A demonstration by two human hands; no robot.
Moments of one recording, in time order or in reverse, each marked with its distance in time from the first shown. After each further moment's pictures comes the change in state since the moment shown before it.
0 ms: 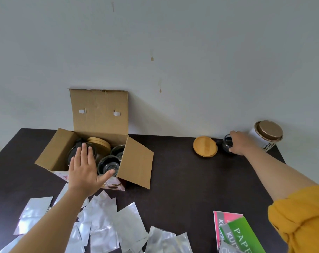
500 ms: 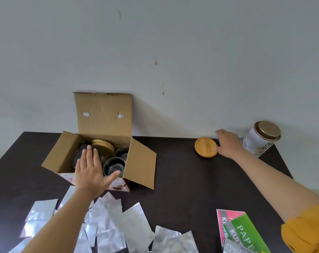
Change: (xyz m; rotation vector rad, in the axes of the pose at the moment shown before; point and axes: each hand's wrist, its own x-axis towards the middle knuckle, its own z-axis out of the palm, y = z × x) left_hand 0.001 -0.002 0.000 0.000 0.017 -0.002; right_hand -0.033 -0.055 -0.010 0.080 0.084 -0.112
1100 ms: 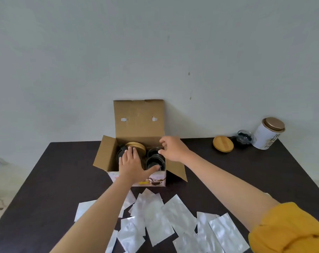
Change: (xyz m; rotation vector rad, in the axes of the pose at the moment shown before) left_hand 0.007 -0.027 -0.037 -0.153 -0.213 0.131; right_hand -0.092 -0.308 -0.004 0.446 -0.056 -0.203
